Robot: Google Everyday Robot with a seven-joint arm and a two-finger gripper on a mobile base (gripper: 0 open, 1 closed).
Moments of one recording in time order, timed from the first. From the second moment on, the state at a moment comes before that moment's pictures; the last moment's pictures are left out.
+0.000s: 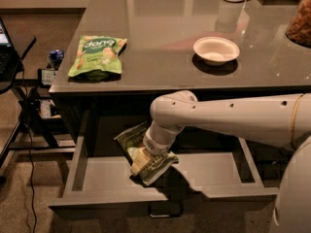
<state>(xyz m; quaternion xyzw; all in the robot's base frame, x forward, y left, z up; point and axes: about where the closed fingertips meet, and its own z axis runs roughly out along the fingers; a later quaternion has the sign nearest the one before) 0.506 0.009 0.585 -0.38 0.91 0.14 0.05</state>
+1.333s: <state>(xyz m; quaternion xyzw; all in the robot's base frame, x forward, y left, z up) 0.506 0.009 0.585 -0.38 0.91 0.14 0.05</state>
